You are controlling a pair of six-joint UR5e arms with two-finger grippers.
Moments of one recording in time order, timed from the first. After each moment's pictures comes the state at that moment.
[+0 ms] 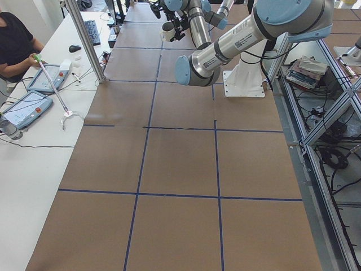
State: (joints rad) left arm -0.76 -2.74 -1.56 -1.42 -2.26 -1.76; right arm 0.45 -1.41 1.98 -0.80 1.05 0.60
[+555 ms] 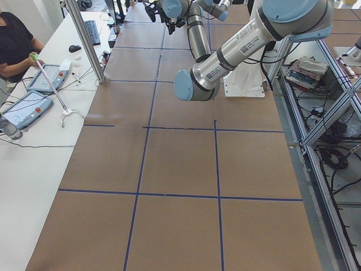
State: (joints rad) left arm -0.81 -2.63 -1.70 -1.44 -2.25 -1.76; right arm 0.53 -1.77 1.99 -0.54 1.02 0.87
